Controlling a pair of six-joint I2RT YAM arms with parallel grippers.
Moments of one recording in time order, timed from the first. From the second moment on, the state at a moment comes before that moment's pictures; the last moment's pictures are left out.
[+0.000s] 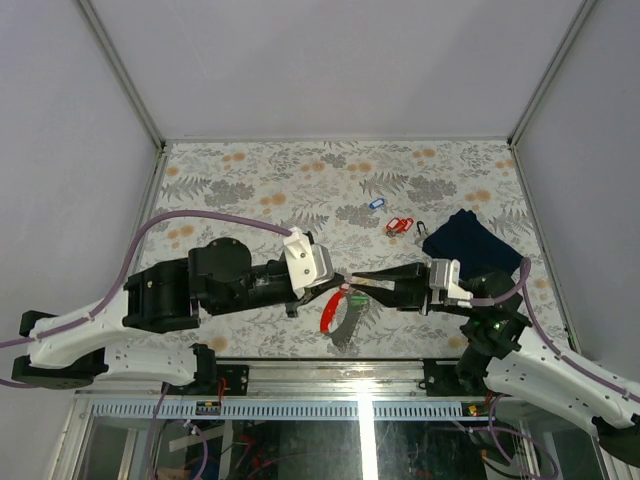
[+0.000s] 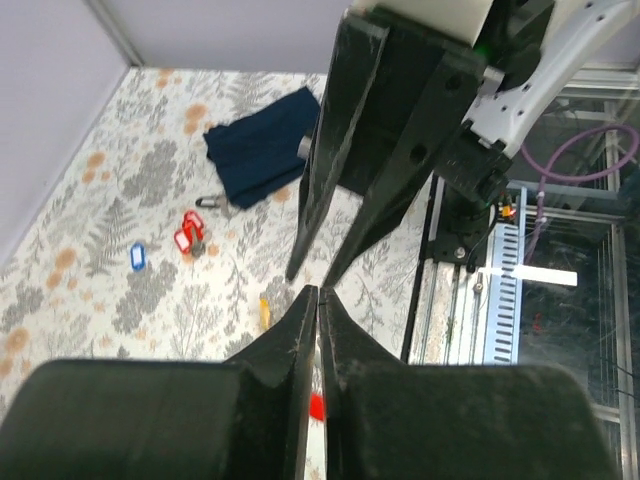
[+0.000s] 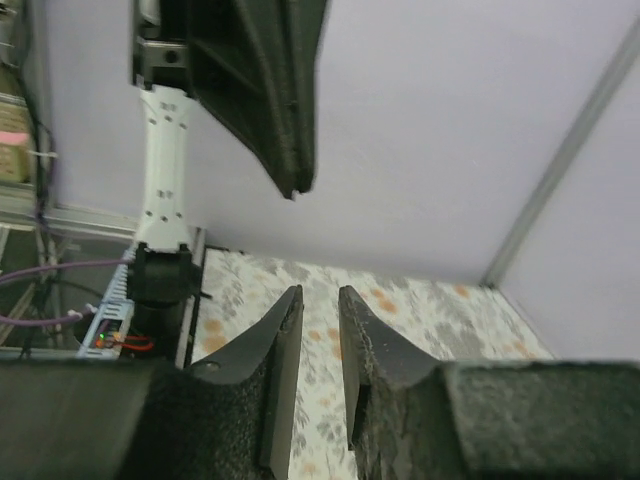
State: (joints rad) left arm -1.36 1.06 1.49 -0.64 -0.05 0.14; right arm 0.92 0.64 0.54 0.54 -0.58 -0.07
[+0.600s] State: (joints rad) left arm -1.15 0.95 1.06 -0.45 -0.18 -0.15; right arm 0.92 0.71 0.79 -0.30 0.00 0.09
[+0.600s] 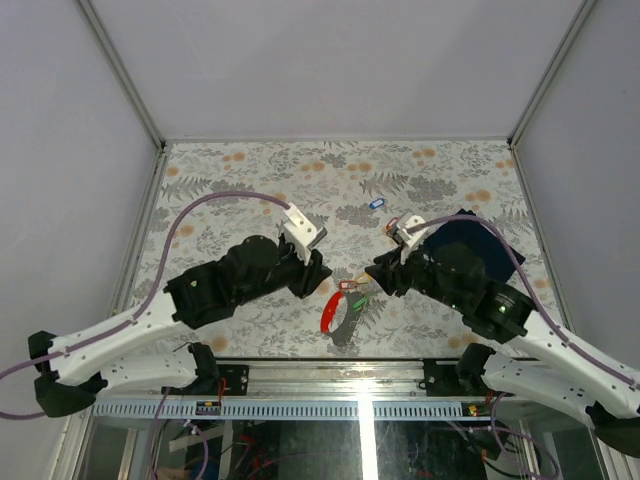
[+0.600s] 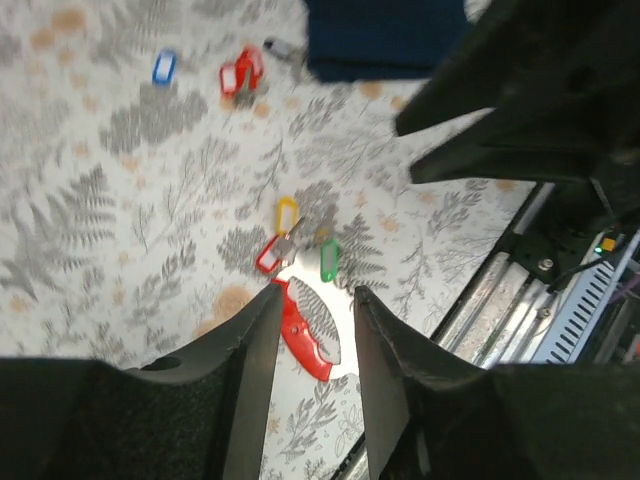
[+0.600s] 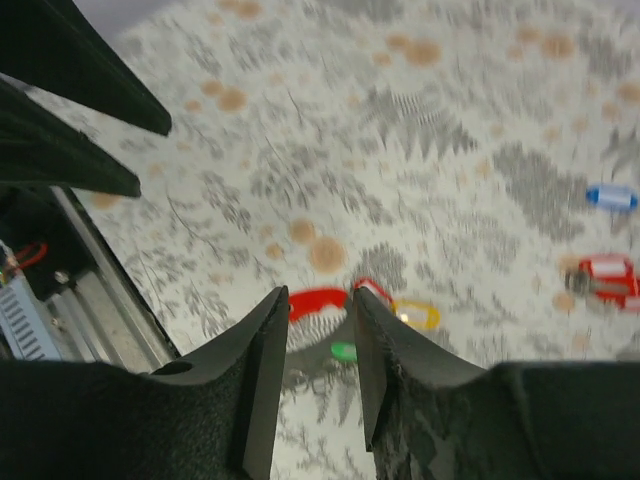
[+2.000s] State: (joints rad) left arm -0.95 1.52 0.70 -0.09 -0.01 -0.51; right arm 0.54 1.27 0.25 0.35 -0.44 0.72
